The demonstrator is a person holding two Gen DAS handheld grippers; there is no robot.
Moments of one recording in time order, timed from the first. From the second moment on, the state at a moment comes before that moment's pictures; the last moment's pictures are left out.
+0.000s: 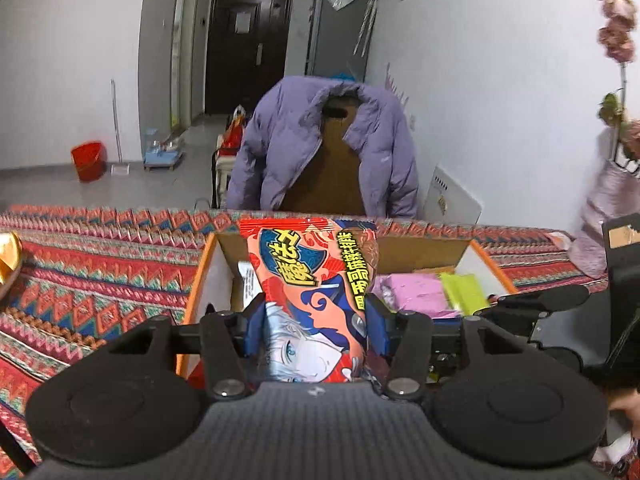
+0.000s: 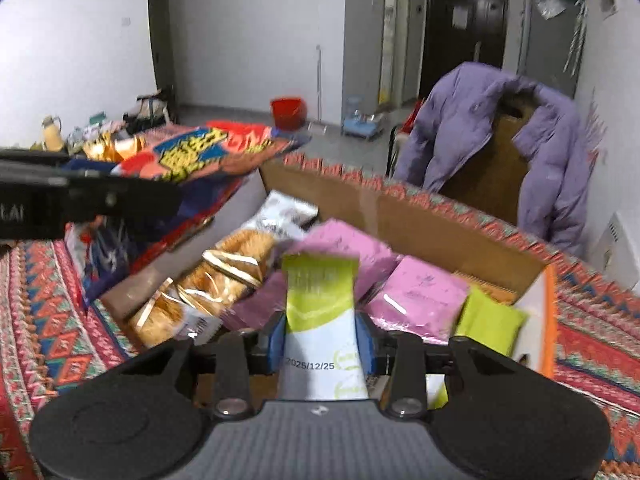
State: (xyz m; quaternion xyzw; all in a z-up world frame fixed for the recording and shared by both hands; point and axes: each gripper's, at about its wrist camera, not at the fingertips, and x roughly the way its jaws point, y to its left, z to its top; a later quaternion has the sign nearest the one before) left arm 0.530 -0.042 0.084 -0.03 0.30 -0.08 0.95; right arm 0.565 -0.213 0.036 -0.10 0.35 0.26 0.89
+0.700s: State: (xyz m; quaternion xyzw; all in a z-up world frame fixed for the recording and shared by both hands) left arm 0.544 -0.064 0.046 -0.06 0.35 -0.11 0.93; right arm 0.536 -0.277 0.066 -0.07 0.33 0.19 0.92
